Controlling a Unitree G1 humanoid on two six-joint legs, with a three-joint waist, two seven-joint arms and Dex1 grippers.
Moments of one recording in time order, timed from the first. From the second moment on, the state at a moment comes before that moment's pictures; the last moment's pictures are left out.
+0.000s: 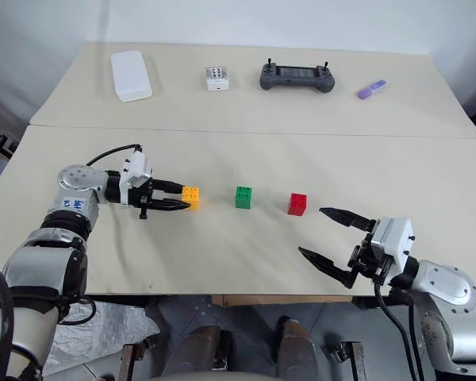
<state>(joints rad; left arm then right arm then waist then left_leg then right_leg) -1.01 0.54 -0.01 1.25 -0.09 -0.39 -1.48 0.13 -0.63 -0.27 -0.39 0.59 0.09 1.04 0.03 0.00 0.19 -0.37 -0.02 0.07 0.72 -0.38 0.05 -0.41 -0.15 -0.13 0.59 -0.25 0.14</state>
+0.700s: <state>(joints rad) -0.97 0.56 0.03 1.27 -0.05 -0.40 -1.35 0.07 -0.66 -0.24 -0.37 0.61 0.12 1.09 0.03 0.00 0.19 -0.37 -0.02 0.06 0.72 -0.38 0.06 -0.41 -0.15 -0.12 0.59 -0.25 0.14</state>
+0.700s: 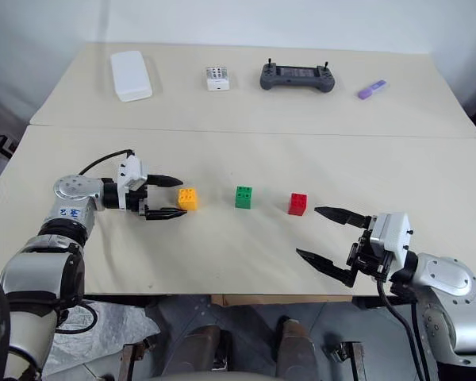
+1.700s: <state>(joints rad) -0.33 0.74 0.34 0.43 -0.45 0.03 -1.39 -0.12 -0.66 -0.28 0.10 0.64 -0.04 1.41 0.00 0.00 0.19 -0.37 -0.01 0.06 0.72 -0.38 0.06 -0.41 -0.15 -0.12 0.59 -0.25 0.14</state>
